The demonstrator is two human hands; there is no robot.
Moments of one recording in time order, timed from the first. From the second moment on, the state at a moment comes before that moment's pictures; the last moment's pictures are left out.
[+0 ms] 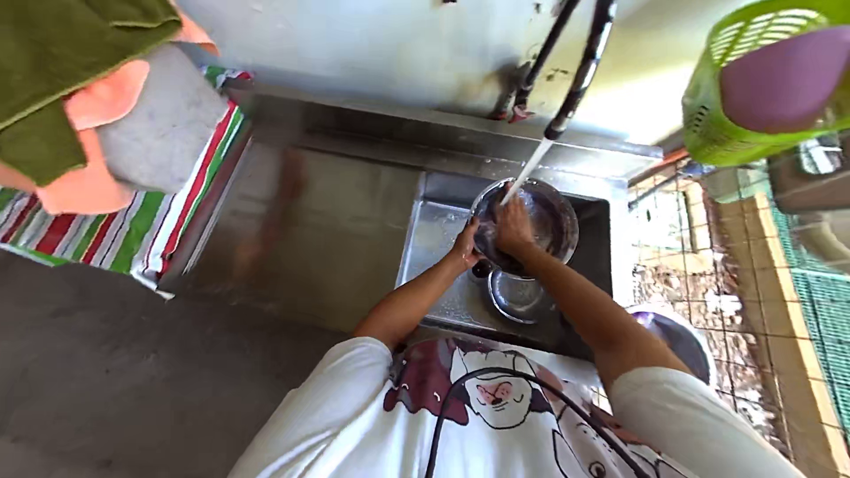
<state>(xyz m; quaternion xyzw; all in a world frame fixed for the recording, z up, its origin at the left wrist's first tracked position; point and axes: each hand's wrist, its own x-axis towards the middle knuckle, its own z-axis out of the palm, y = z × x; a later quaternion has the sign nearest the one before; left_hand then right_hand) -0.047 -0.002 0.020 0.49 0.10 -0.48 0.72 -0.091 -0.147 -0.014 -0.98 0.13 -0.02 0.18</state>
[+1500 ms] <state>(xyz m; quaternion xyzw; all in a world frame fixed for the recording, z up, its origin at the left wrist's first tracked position) 0.035 -0.005 0.067 0.73 -0.08 -0.36 0.58 -0.159 -0.126 -0.077 -0.78 0.48 0.17 0.37</state>
